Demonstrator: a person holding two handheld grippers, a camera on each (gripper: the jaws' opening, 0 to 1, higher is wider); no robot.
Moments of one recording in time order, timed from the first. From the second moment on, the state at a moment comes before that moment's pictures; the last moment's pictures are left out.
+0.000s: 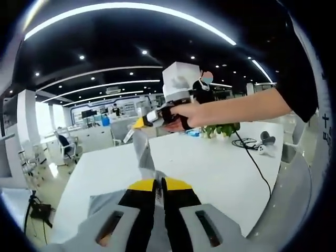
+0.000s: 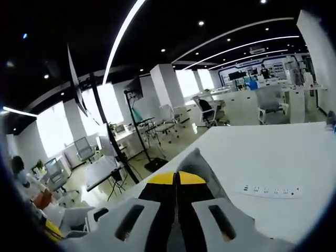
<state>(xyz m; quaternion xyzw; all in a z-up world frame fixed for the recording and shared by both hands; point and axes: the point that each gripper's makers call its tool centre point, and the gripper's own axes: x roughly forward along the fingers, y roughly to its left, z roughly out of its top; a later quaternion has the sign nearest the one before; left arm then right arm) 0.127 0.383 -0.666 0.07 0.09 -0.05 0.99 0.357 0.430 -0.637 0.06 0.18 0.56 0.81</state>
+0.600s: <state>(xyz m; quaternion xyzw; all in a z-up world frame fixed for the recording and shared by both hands) 0.112 0.412 -0.675 0.06 0.09 0.00 0.99 0.344 0.466 -0.650 0.06 0.19 0.57 0.80</state>
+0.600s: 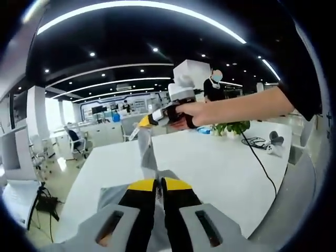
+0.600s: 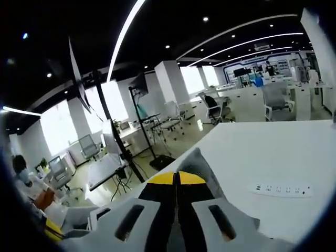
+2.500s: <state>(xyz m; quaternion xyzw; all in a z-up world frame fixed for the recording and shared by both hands) 0.070 0.556 -0.821 -0.12 0.15 0.27 0.94 0.303 0.639 -0.810 0.06 0.28 0.59 0.76</state>
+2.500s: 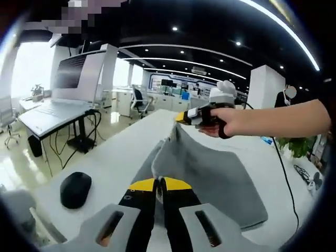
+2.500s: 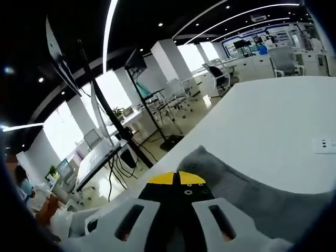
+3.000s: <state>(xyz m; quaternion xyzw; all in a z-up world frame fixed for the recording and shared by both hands) 0.065 0.578 -0.867 -0.12 0.19 0.30 0.93 0.299 0.667 -0.858 -0.01 0.26 0.60 0.75</state>
